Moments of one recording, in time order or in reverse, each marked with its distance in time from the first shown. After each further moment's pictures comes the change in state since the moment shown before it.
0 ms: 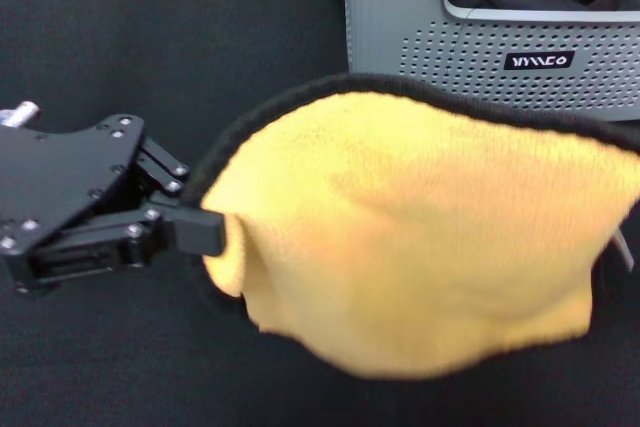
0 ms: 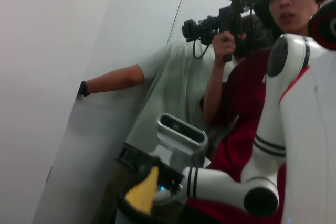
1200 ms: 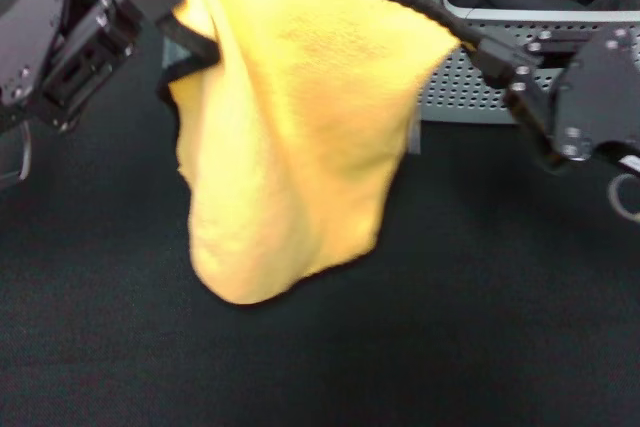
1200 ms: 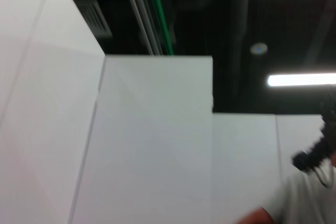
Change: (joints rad) left arm -0.003 -0.168 -0.306 -0.347 -0.094 -0.007 0.421; right arm 0.280 -0.022 -0.388 0.379 0.270 -0.429 -0.407
